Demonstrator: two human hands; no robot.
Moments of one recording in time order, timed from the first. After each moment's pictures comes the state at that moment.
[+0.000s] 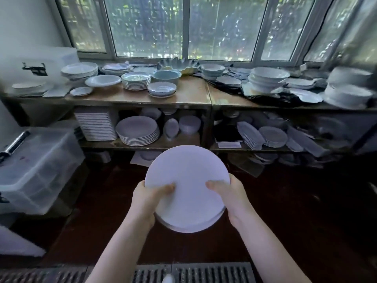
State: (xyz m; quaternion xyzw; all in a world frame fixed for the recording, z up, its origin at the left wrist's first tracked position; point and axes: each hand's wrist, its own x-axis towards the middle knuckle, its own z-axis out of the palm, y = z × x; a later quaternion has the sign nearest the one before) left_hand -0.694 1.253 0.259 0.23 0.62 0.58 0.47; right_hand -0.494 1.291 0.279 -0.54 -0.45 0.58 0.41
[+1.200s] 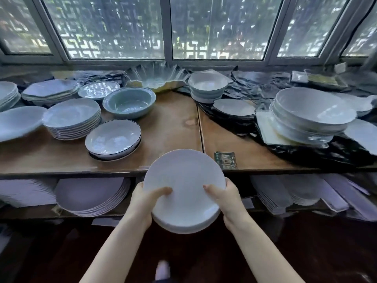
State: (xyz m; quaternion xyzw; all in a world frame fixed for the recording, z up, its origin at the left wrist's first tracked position) left_hand -0.725 2.013 0.241 0.22 0.65 0.52 0.51; right_hand -0.525 2.045 0.242 -0.56 -0.40 0.59 0.42
